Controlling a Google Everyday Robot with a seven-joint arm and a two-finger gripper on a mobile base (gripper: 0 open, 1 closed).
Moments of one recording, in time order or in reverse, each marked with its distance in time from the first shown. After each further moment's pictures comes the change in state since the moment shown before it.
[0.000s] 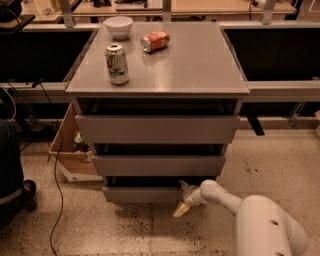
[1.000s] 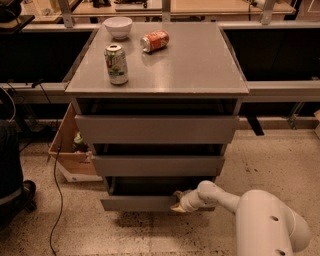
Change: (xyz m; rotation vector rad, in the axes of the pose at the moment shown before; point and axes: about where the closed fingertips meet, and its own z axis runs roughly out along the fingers) arm -0.015 0.062 -0.003 -0.179 0.014 0.035
